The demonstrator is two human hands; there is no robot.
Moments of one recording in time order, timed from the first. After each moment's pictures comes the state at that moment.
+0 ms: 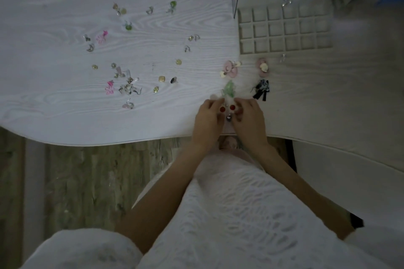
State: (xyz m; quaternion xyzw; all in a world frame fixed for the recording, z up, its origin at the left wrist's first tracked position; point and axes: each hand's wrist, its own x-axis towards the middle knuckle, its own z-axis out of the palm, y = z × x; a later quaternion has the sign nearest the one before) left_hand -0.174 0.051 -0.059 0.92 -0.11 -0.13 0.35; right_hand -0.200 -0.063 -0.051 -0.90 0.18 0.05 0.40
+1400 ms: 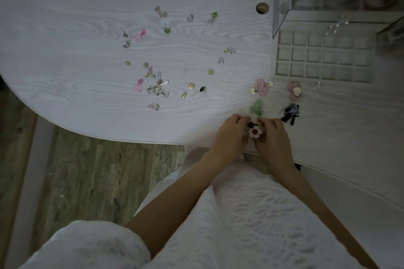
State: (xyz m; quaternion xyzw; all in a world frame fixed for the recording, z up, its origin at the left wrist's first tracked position) left_hand -0.171 0.060 -0.057 0.92 -0.15 -0.16 0.34; right_hand -0.198 -0.064 -0.048 -0.94 0.11 0.09 0.31
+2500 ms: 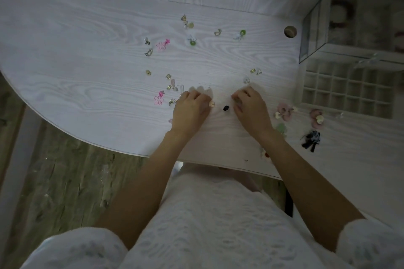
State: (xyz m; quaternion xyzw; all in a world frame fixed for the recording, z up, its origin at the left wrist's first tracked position) left_hand -0.062 0.204 -0.068 0.97 -0.07 -0.04 0.23; right_hand -0.056 0.022 -0.068 -0.96 -0.08 0.03 0.26
